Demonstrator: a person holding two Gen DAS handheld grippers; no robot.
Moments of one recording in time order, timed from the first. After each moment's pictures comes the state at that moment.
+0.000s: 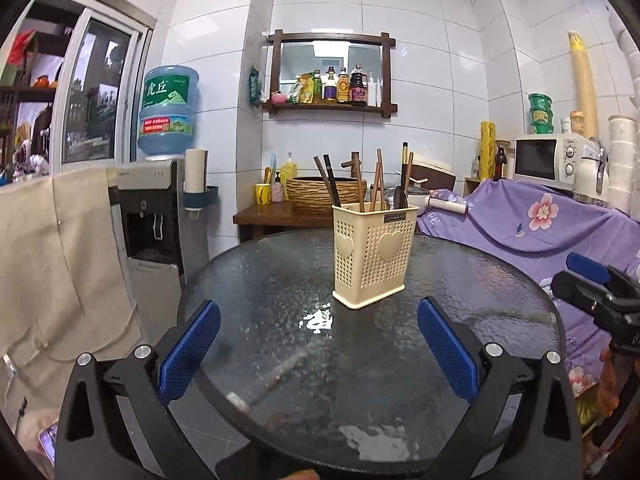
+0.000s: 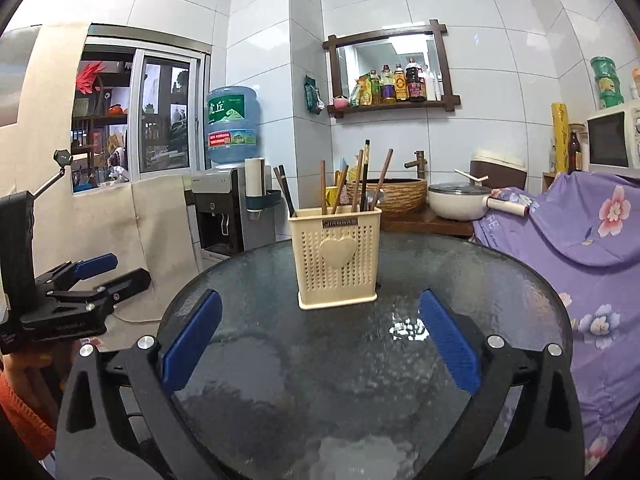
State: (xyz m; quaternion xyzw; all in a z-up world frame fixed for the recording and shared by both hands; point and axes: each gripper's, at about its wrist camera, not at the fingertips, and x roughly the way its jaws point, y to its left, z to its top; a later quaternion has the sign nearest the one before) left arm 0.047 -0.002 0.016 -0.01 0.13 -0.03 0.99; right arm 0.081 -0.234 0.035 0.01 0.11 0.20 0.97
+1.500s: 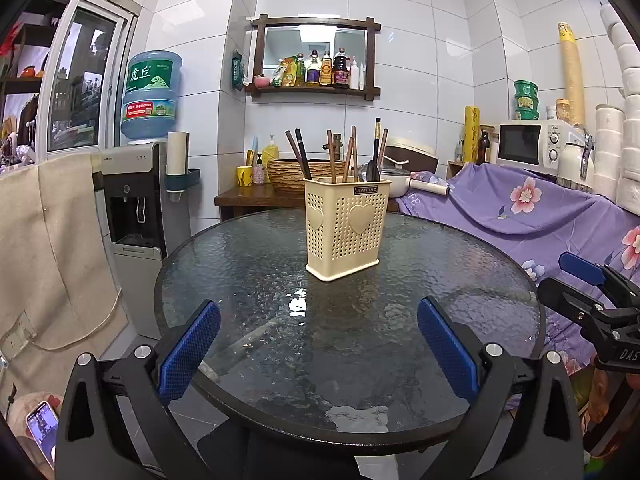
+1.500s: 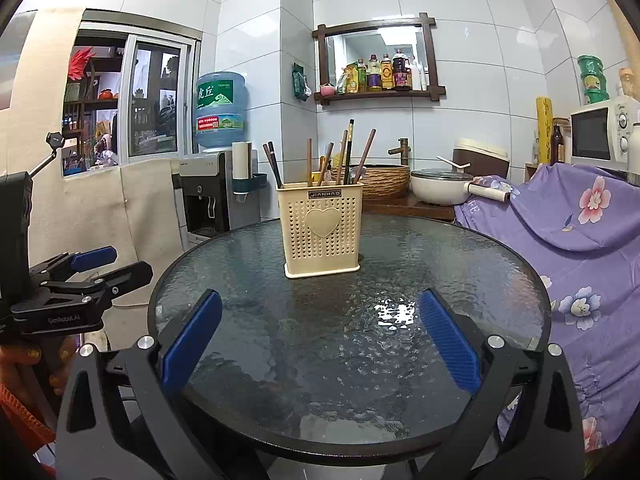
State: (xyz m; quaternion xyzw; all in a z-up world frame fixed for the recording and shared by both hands) left arm 0.037 -0.023 -0.001 -0.01 0.16 -0.05 0.99; right arm 0.064 -0.249 0.020 0.00 0.13 0.18 0.98
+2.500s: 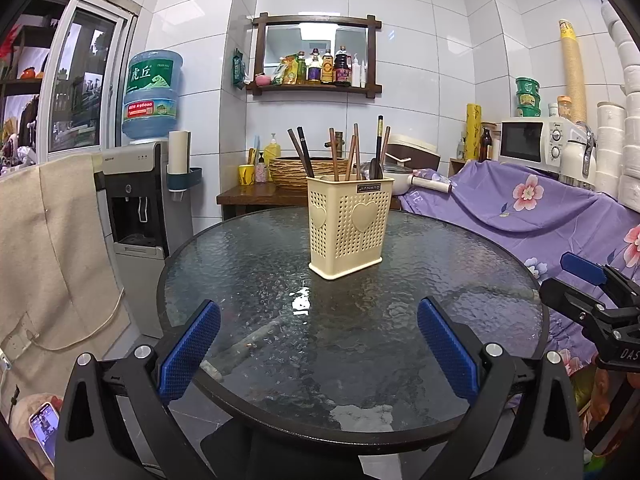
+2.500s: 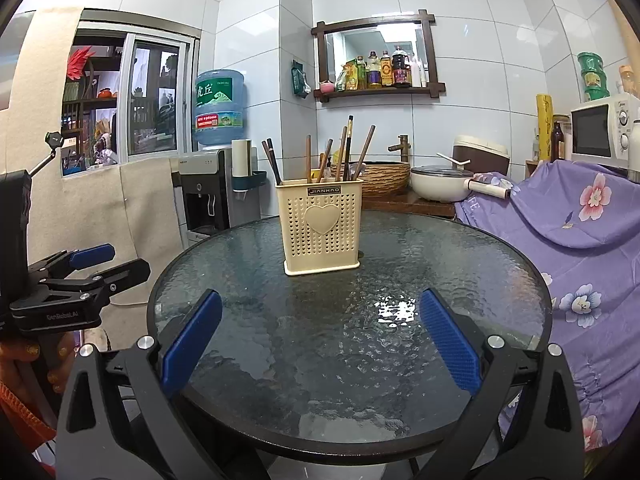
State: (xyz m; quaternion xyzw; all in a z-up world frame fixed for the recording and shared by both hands) left arm 0.040 -0.021 -0.003 0.00 0.16 -0.05 0.99; right arm 0.068 -0.250 0.018 0.00 0.13 0.18 0.98
